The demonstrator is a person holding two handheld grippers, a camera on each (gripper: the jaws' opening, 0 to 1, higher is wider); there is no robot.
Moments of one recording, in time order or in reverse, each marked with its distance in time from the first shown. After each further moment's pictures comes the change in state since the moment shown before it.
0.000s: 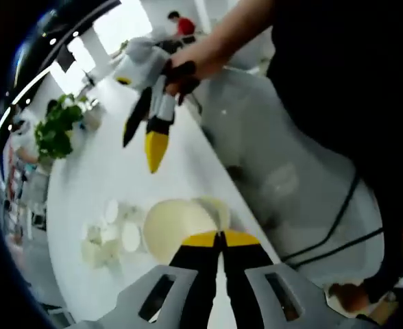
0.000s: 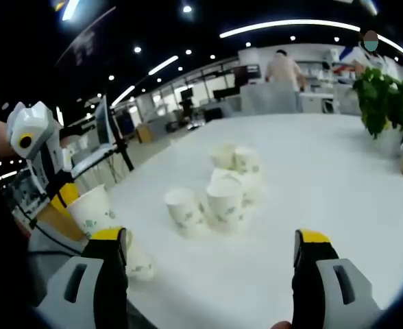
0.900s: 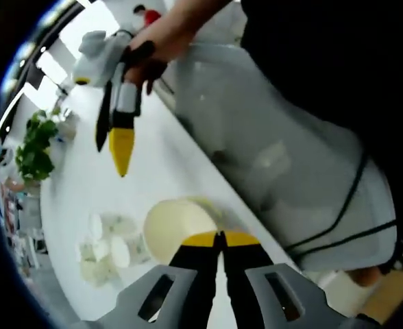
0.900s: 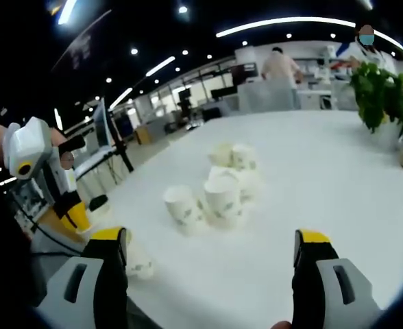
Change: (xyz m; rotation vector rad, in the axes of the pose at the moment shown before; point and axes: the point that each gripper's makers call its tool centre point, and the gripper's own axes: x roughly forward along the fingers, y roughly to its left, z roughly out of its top) left arm 0.027 -0.010 -0.004 0.108 0.084 -0.077; right arm -0.005 -0.003 -0.006 0.033 -0.002 0.000
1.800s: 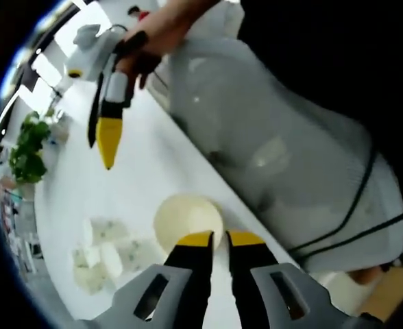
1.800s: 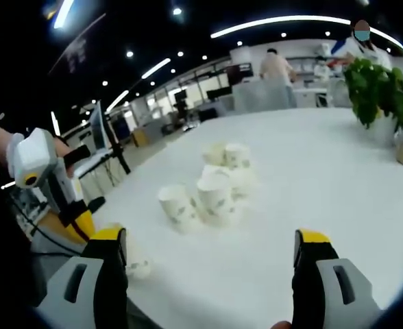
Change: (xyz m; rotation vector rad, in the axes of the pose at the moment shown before) left arm 0.018 -0.001 -0.003 0.002 -0.014 -0.041; right arm -0.008 -0.010 -0.003 0.017 -0.005 -0.018
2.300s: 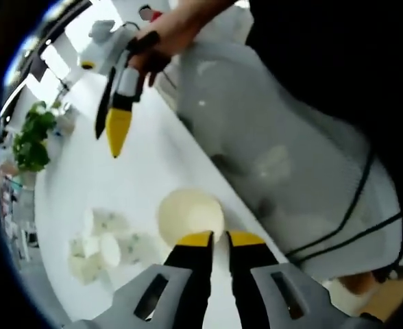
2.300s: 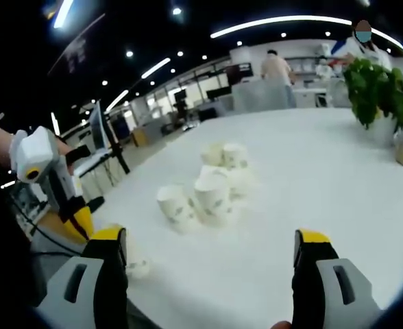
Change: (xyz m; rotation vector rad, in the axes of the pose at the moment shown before) left arm -0.014 0.005 -0.004 -0.086 -0.058 0.039; right arm 0.000 -0.004 0.000 -0.001 0.004 -0.002
